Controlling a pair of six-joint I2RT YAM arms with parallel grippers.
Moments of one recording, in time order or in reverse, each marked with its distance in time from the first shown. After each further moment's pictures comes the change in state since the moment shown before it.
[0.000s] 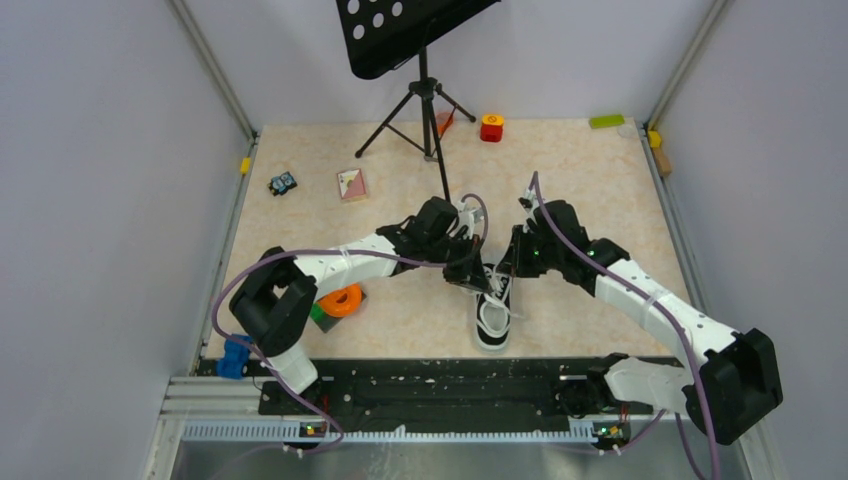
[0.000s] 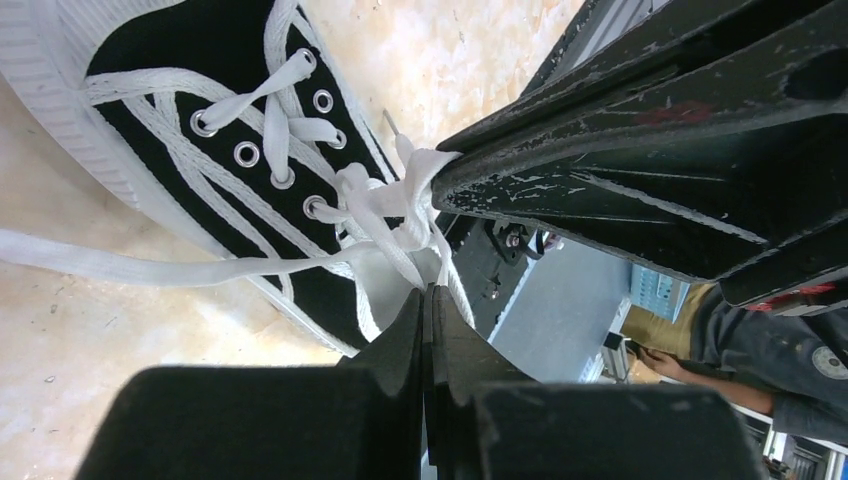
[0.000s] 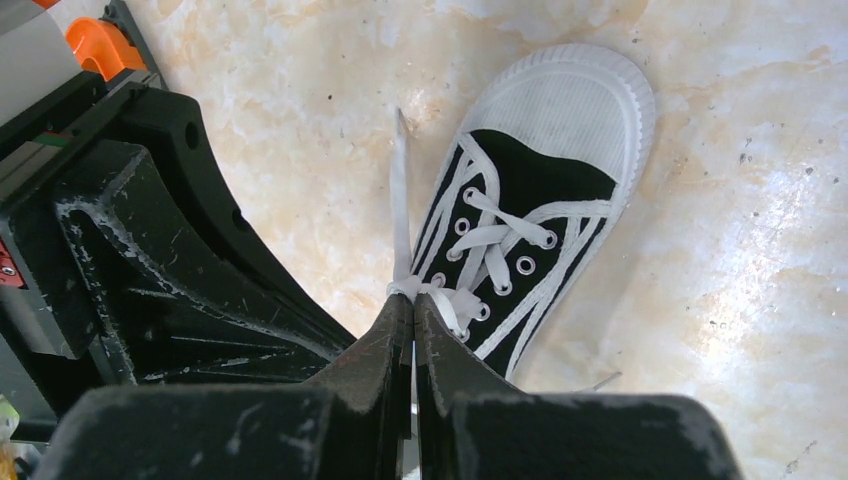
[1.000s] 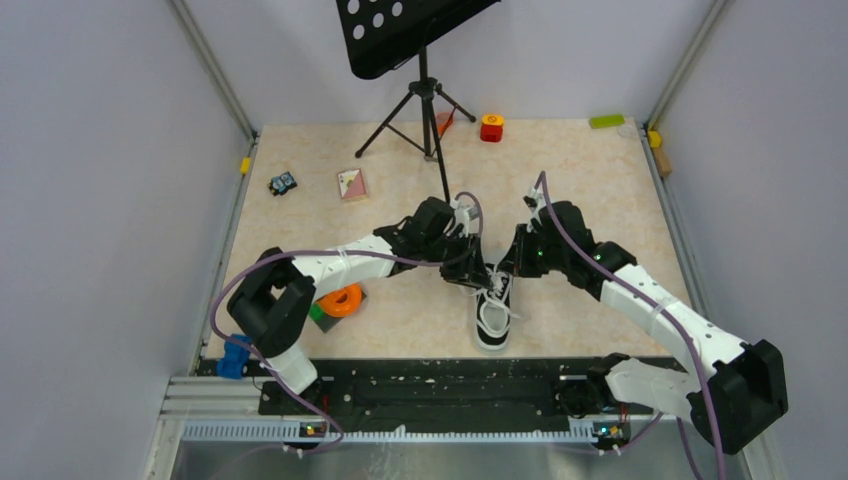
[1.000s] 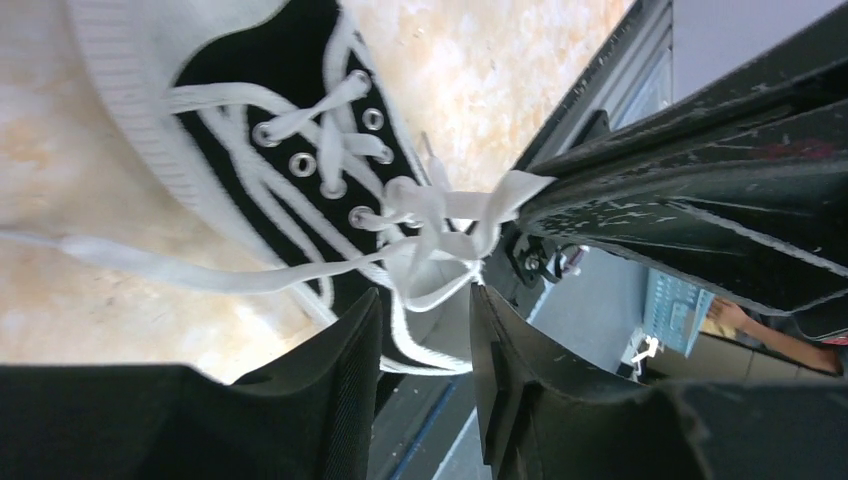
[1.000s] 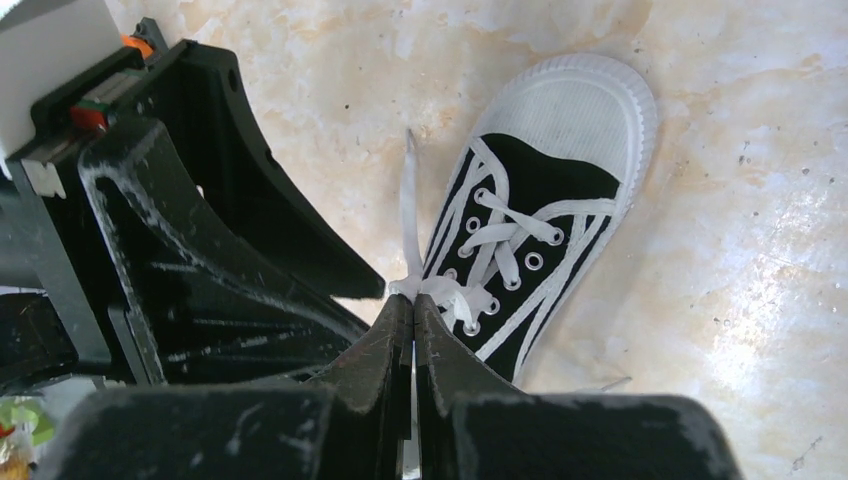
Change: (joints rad) left arm 0.012 -0.006 -0.012 0.027 -0.046 -0.018; right arm 0.000 -0.048 -0.004 -0.002 0.004 0.016
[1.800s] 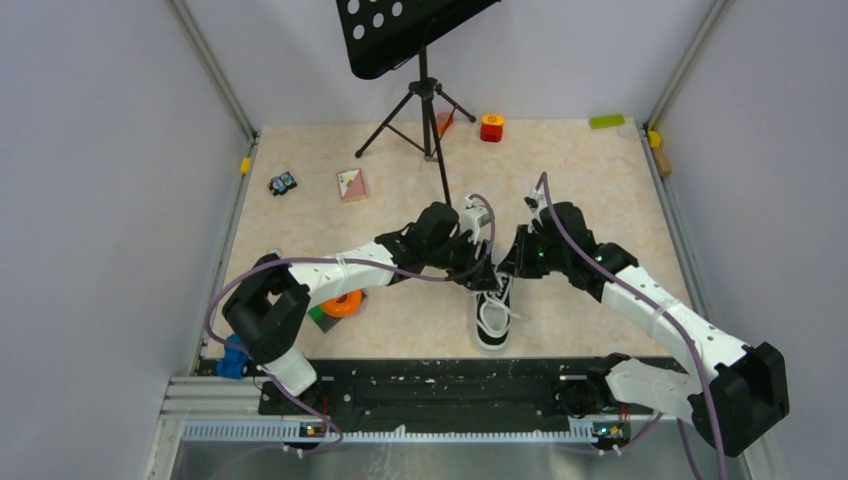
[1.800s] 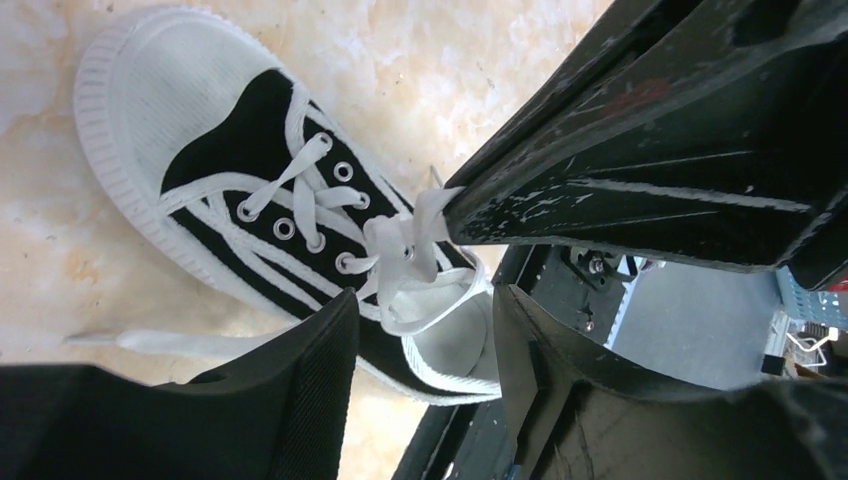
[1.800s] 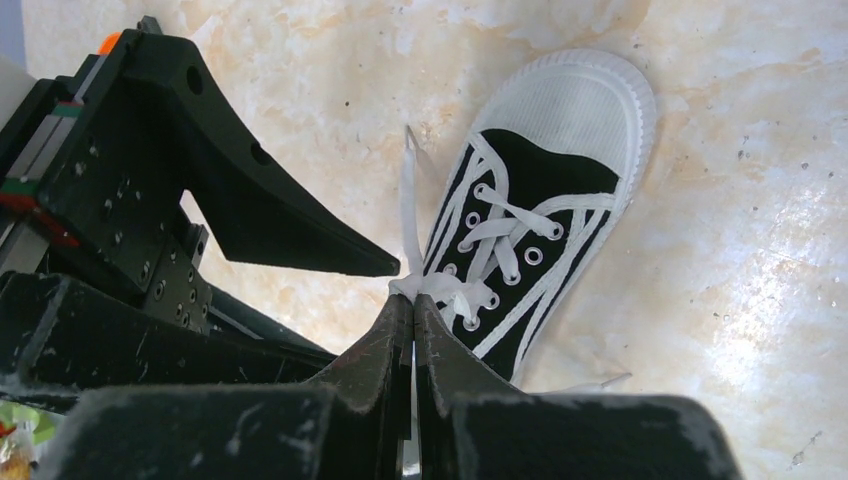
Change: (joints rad) left arm -0.044 -0.045 -0.034 0.078 -0.080 0.254; right arm 0.000 -0.012 -0.006 -0.005 0.000 0.005
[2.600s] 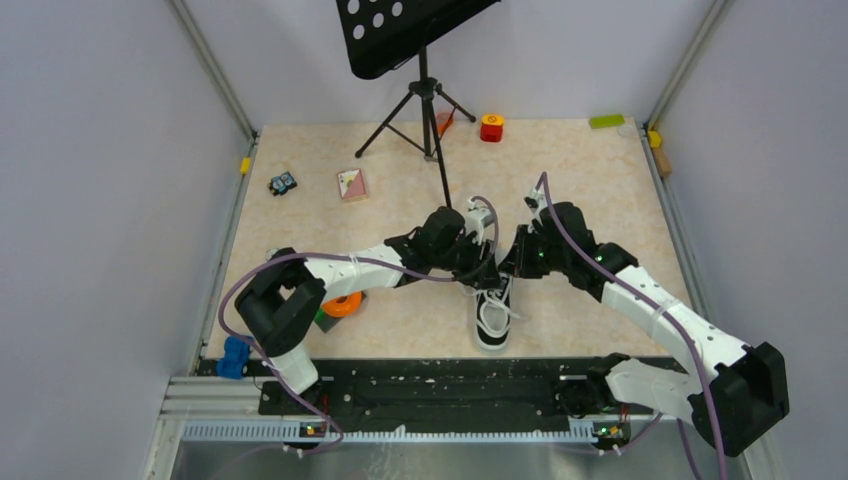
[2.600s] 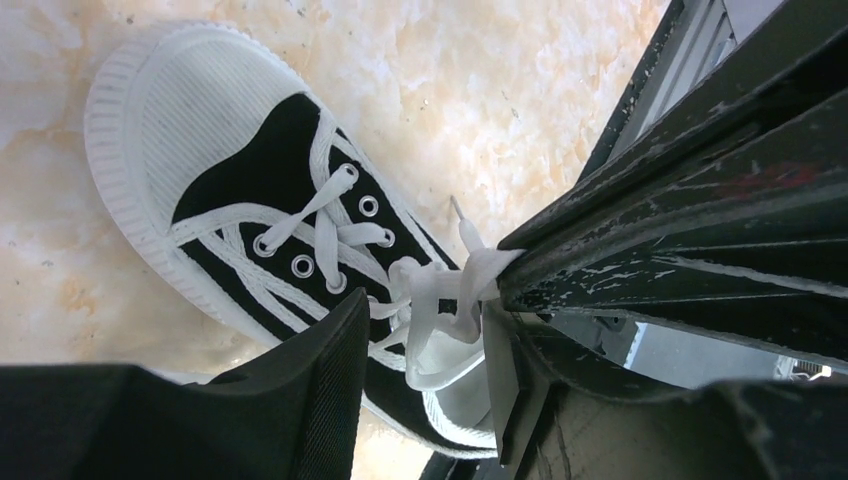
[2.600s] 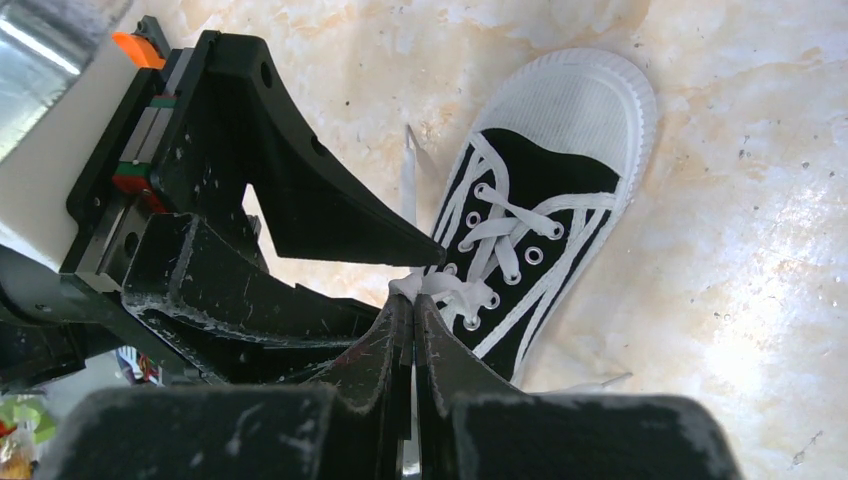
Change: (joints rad) left arm -0.023 0.068 -0.014 0.107 -0.059 -0.061; right arm 0.000 0.000 0.000 -0.002 -0.001 0.001
